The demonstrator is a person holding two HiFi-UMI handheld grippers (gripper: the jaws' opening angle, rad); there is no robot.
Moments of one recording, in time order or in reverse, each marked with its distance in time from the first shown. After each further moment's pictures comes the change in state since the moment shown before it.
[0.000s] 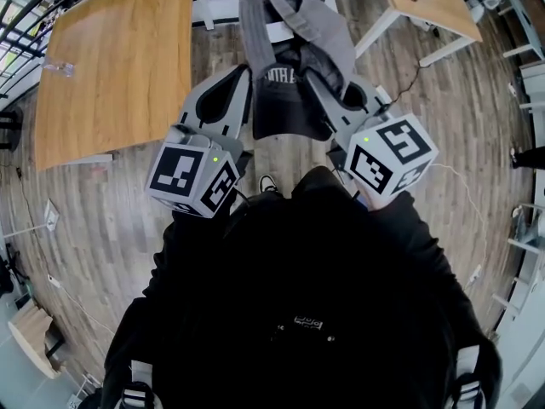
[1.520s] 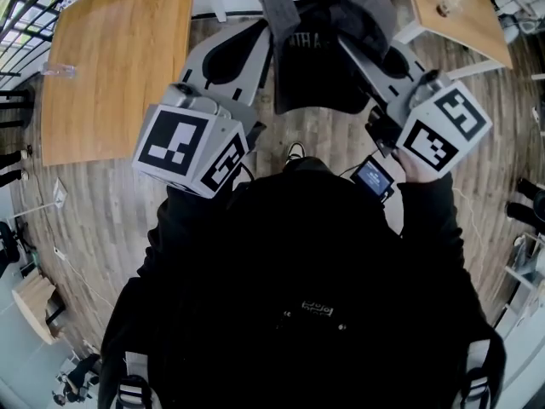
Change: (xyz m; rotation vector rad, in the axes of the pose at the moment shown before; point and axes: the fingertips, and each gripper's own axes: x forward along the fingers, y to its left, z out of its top) left arm 0.217 -0.005 0.035 0.104 -0.001 -0.001; right arm 0.045 -0.200 0.071 -0.013 -0.040 0.249
